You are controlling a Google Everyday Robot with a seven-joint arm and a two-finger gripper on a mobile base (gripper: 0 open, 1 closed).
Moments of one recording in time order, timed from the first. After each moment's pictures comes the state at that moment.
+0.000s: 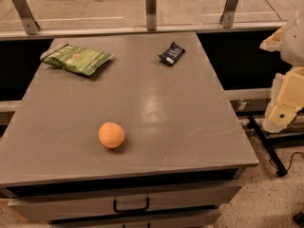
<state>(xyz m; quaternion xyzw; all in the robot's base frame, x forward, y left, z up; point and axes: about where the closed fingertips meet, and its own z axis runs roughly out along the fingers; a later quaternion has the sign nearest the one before) 0.438 -0.217 0.976 -0.60 0.78 -0.03 0.16</state>
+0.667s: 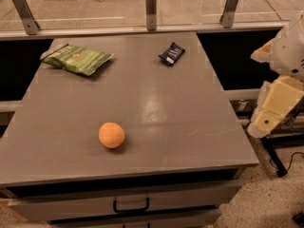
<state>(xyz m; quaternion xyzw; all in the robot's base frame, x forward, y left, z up) 0.440 -0.202 0.957 -0.59 0.79 0.01 0.18</state>
